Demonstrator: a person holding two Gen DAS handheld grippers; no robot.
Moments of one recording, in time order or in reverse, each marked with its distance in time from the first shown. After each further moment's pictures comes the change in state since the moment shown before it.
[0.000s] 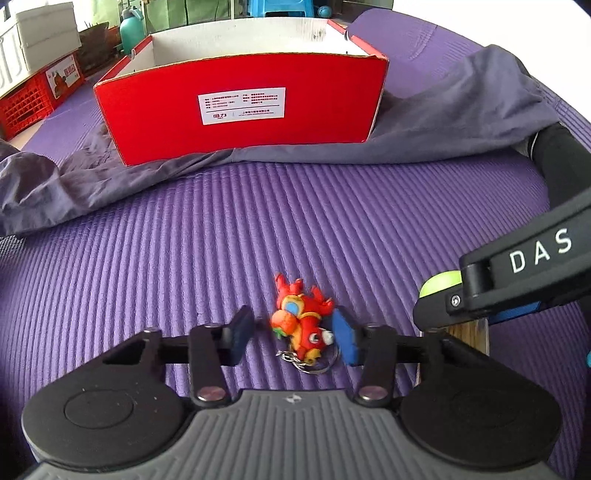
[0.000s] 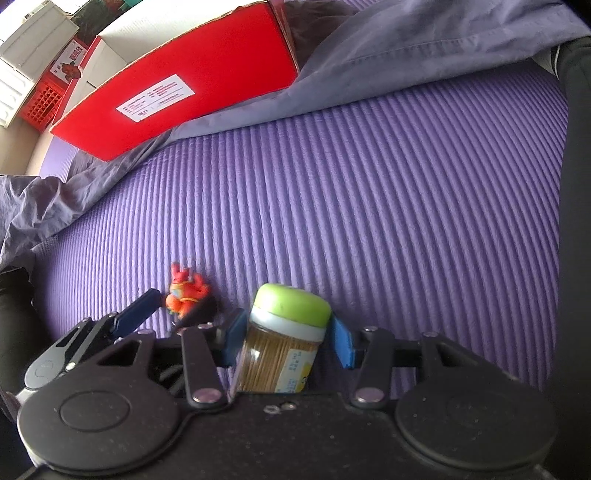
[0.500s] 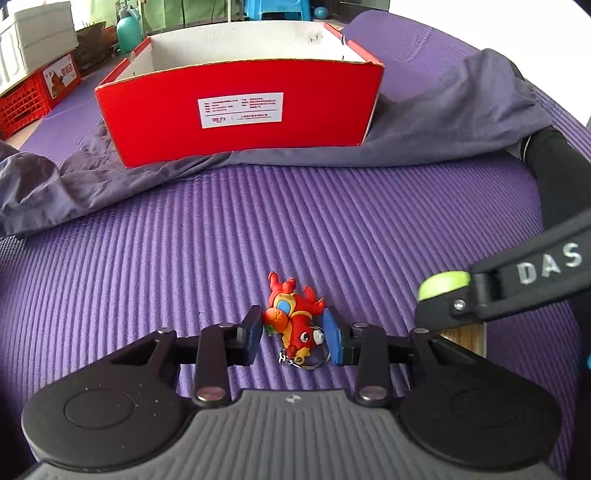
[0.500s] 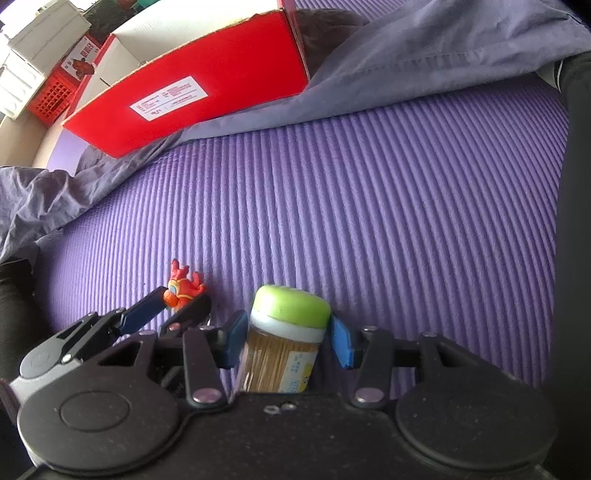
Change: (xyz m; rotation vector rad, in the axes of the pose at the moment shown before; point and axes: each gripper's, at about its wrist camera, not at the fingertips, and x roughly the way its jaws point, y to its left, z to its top) left arm -0.007 0.002 -0.001 -0.003 -0.003 -0.012; right arm -0.008 0.001 -0.002 -0.038 -0.025 0.011
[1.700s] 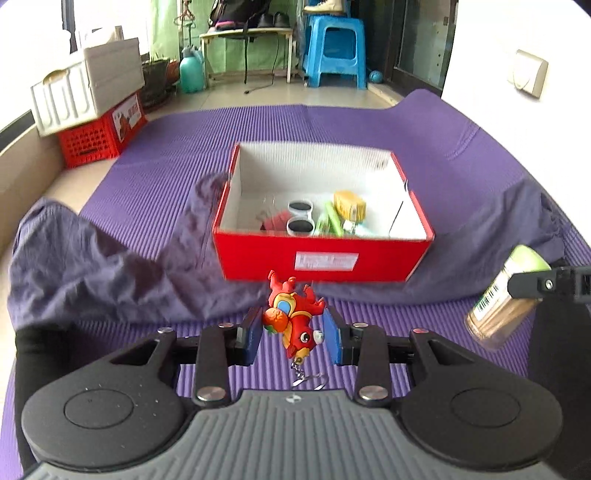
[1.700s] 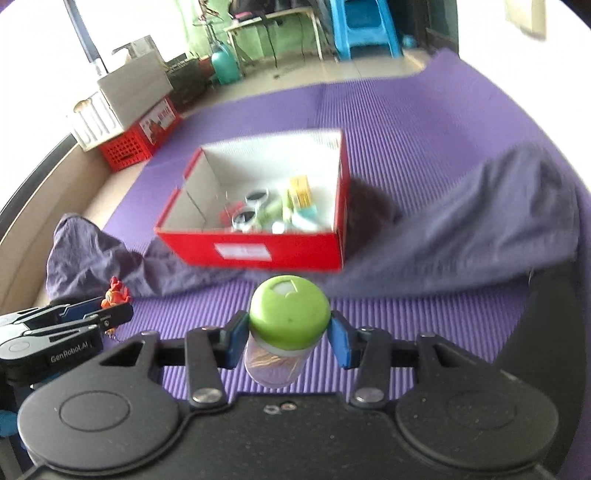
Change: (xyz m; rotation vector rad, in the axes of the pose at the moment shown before) left arm -0.122 0.054 0.107 -0.118 -0.127 0.102; right arm -0.138 0.030 0.062 -0.257 -0.310 0.046
